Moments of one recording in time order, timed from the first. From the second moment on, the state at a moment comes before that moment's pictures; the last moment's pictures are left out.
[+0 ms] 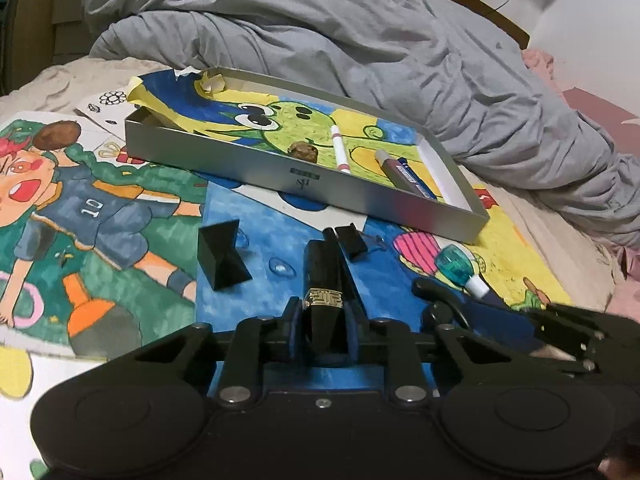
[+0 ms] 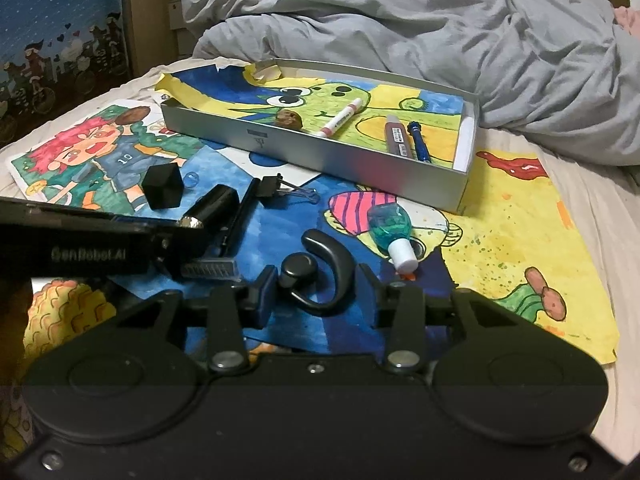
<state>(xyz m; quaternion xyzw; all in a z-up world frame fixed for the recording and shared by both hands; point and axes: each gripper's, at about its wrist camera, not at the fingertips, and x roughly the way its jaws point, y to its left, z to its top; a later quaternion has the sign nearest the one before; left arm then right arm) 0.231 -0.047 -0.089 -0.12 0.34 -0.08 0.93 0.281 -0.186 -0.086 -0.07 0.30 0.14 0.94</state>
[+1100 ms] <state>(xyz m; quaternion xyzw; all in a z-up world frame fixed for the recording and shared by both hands) 0.211 -0.054 -0.062 -0.14 0.25 -0.03 0.96 0.271 -0.204 -0.046 -0.05 0.21 0.12 0.97</state>
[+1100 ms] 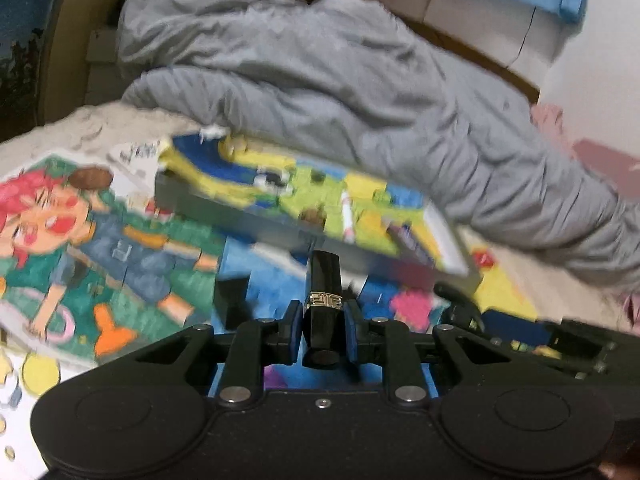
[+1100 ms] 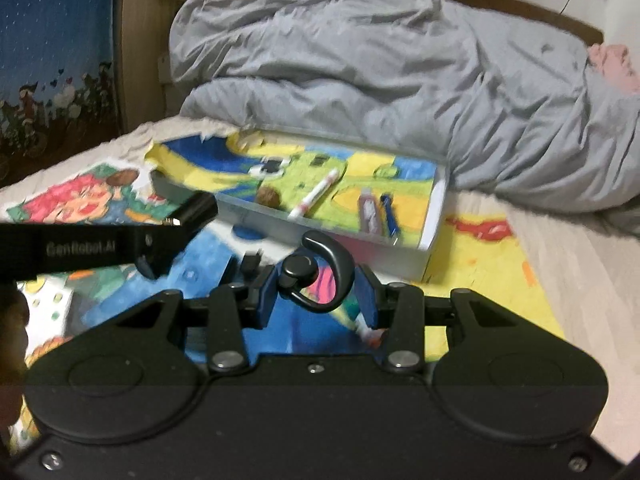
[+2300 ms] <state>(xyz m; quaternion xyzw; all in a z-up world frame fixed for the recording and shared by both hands) 0.380 -0.096 -0.071 -0.10 0.26 -0.06 0.96 0.372 -0.231 -0.065 0.00 0.22 0.07 0.97</state>
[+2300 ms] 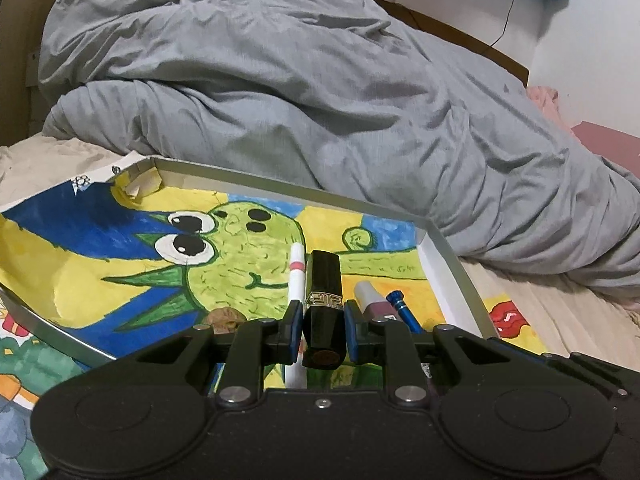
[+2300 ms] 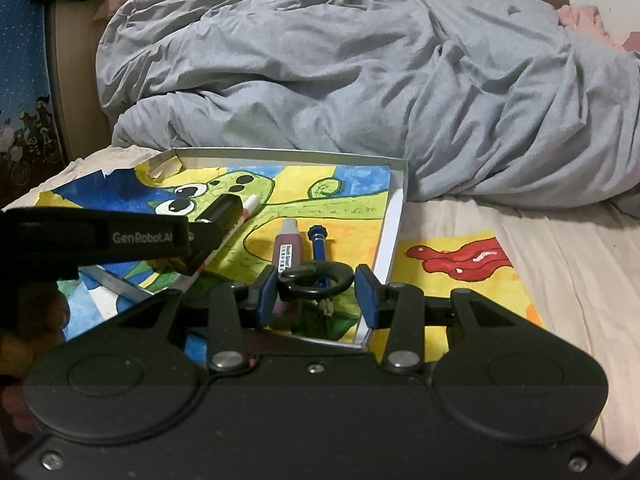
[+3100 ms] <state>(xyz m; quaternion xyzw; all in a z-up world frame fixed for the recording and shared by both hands) 0.334 -0.058 -0.013 -0.12 0.22 -0.03 0.97 0.323 -0.246 -0.012 0.04 0.16 0.06 0.99</state>
